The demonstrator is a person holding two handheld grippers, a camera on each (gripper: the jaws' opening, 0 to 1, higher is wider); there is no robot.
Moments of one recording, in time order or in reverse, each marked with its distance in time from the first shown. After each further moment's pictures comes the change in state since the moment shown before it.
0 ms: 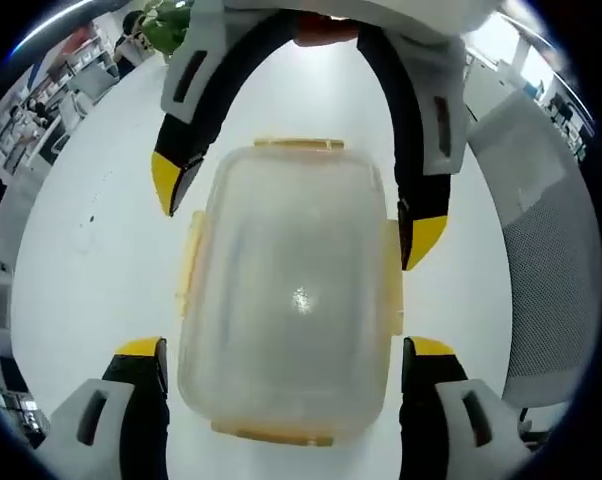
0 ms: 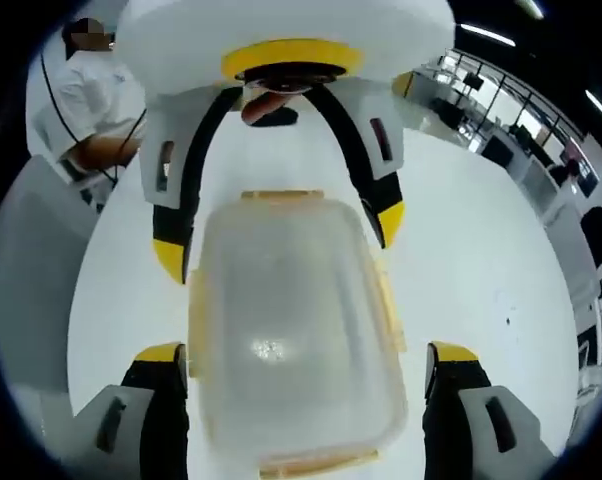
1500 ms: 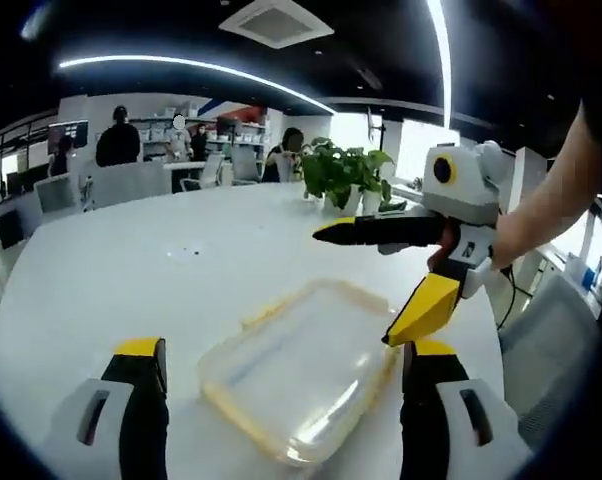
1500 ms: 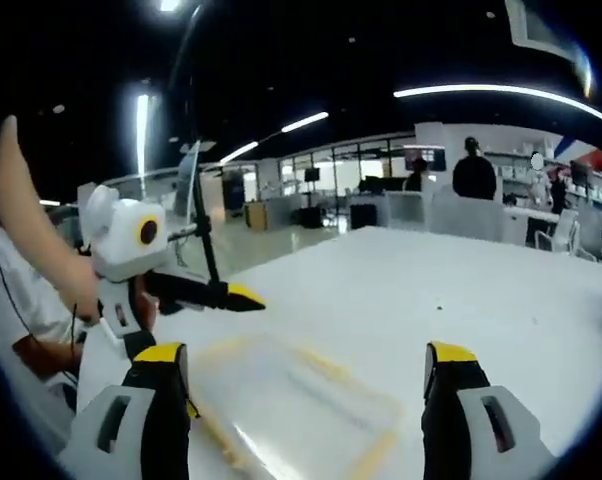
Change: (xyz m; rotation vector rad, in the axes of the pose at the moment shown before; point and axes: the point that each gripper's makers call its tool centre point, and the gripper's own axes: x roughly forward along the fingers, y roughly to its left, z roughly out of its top) left arm -0.056 0.021 0.014 -0.582 -0.771 0.302; right arm -0.062 -0.029 0.036 0.569 -0.689 -0.410
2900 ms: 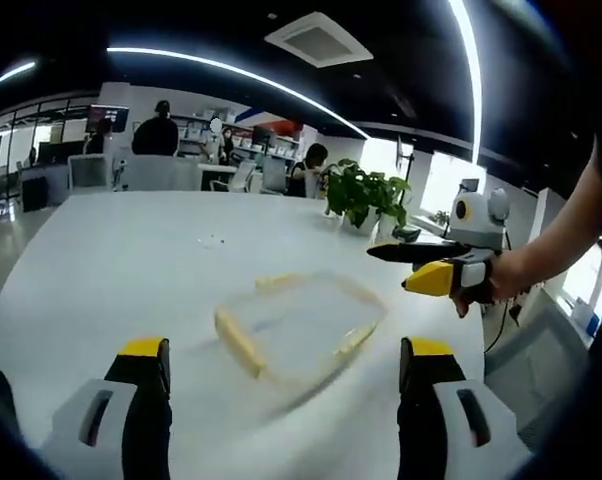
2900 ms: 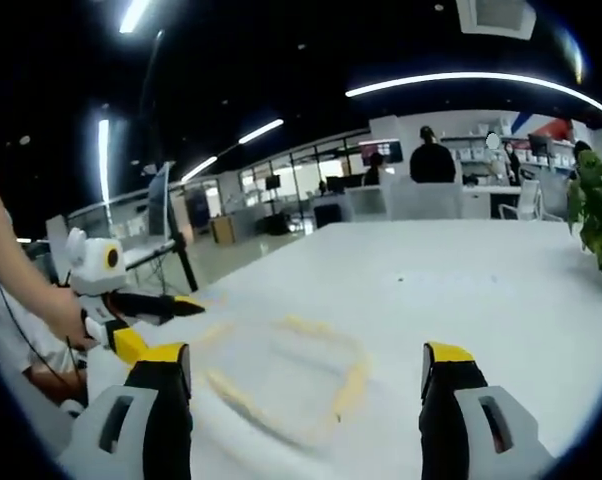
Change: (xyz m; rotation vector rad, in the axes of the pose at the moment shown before) left arm -0.059 -0.010 -0.024 -0.143 -0.065 0.090; right arm -0.063 -0.006 -0.016 0.109 -0.031 -0.147
